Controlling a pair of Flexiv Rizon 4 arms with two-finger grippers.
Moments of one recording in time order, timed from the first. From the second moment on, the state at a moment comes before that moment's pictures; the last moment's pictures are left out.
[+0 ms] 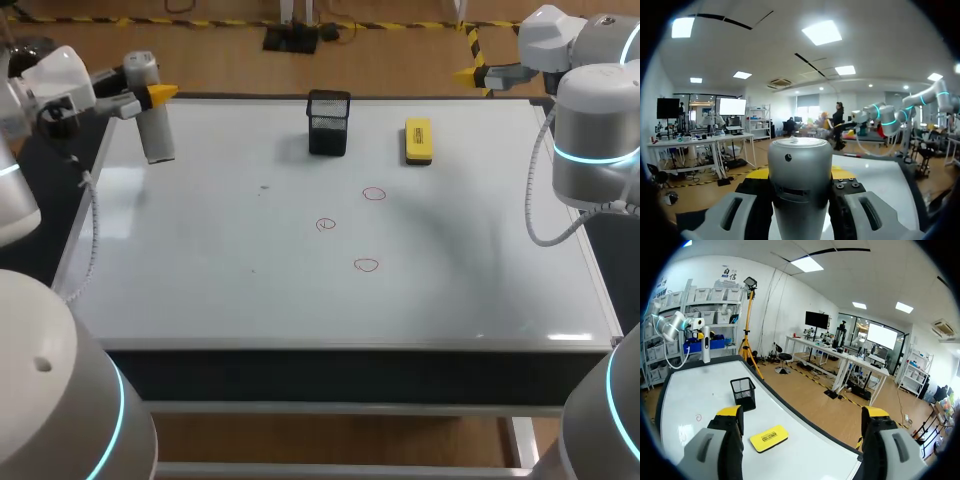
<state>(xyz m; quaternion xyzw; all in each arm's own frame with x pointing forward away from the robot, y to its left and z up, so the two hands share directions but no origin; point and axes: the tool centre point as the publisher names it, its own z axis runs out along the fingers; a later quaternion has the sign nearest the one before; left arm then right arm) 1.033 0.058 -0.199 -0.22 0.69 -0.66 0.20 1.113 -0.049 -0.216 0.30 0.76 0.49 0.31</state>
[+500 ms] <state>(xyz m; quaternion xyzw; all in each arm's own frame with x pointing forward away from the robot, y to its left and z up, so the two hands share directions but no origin) 1.031 0.057 -0.198 -0.23 0.68 -0.66 0.21 1.145 -0.028 -0.240 0.13 0.84 0.44 0.28</state>
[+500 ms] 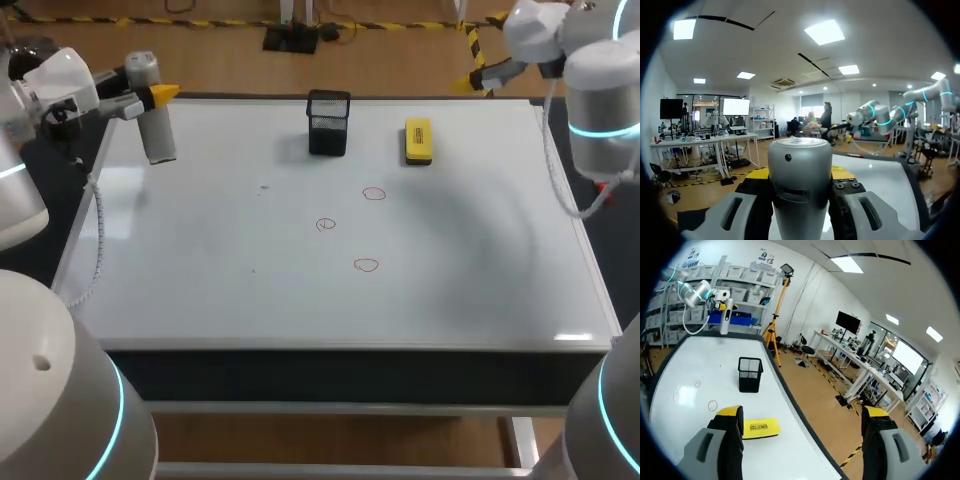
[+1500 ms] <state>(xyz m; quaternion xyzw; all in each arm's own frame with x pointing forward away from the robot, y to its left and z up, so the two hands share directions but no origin) 1.031 0.057 -0.198 -0.23 0.68 -0.66 0.21 1.145 0.012 -0.260 -0.30 0.89 0.22 0.26</state>
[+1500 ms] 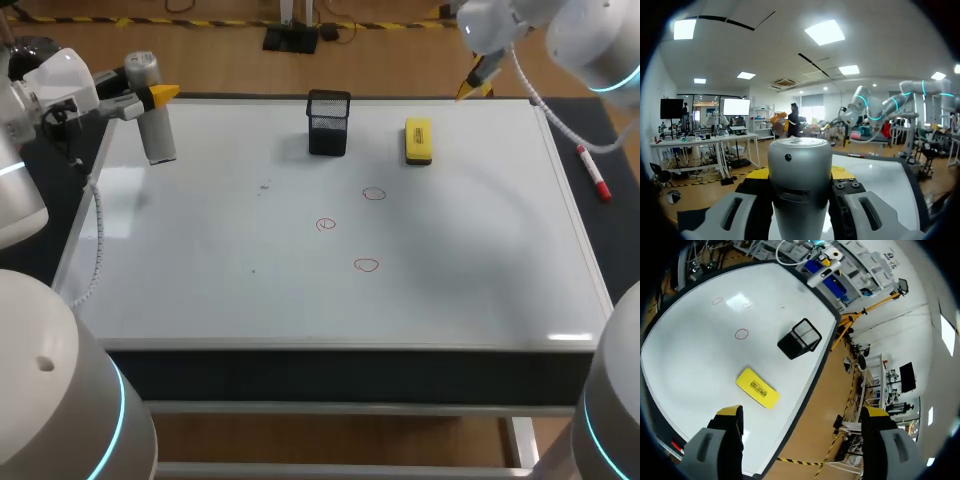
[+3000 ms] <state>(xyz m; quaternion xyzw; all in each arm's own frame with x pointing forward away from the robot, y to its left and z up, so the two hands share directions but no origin) 1.031 0.057 -0.198 -0.23 0.68 -0.66 0.21 1.130 0.035 -0.378 -0.70 0.71 0.06 0.03</state>
